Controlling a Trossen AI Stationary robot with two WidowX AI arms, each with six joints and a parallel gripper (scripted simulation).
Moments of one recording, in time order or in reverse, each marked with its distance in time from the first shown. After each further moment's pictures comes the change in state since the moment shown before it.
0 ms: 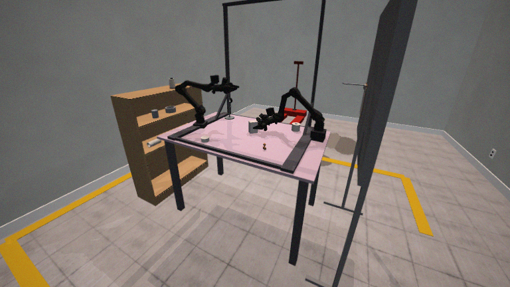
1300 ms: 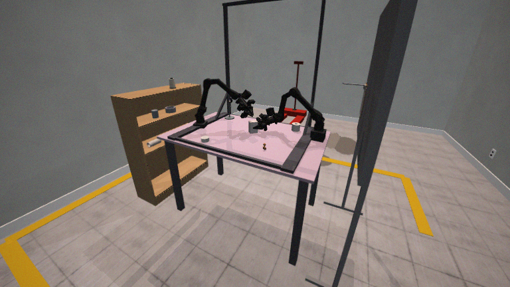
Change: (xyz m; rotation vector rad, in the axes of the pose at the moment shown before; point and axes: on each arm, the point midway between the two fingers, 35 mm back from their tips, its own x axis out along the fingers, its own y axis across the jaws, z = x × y) left arm 0.000 0.000 0.000 0.000 0.000 0.000; right arm 0.138 -0.066 -0.196 1.517 -0.136 -1.039
